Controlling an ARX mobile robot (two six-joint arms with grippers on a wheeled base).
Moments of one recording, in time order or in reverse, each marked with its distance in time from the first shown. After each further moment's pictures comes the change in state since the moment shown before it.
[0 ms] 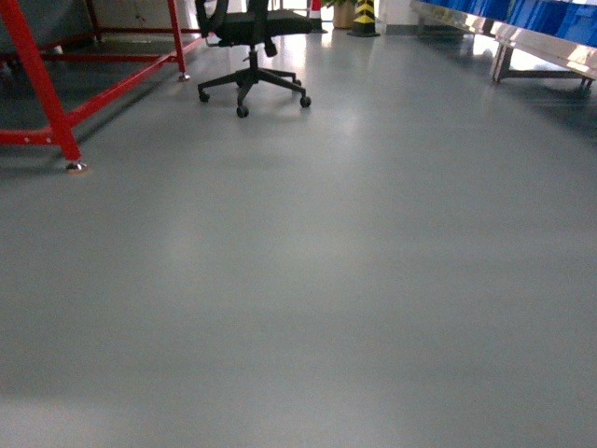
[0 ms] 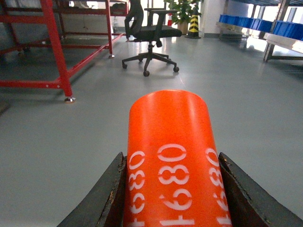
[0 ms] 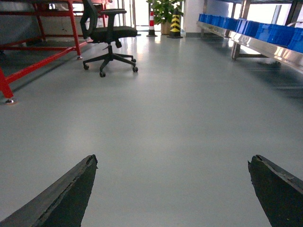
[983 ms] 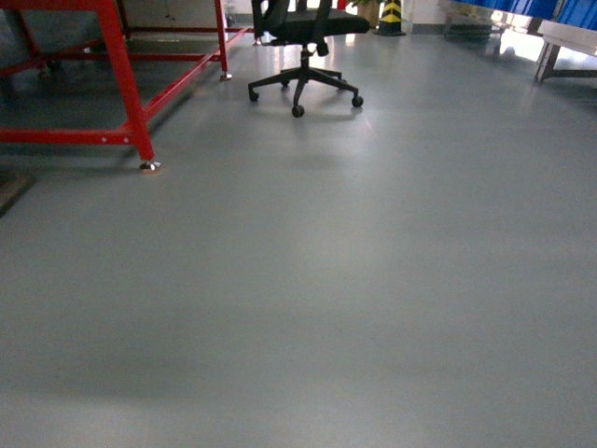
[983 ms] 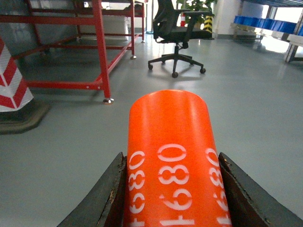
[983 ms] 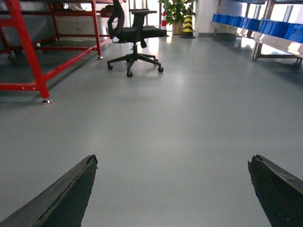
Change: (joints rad) left arm 0.000 0.000 0.000 0.002 0.001 0.000; right arm 0.000 0.000 0.000 -0.003 0.000 0.000
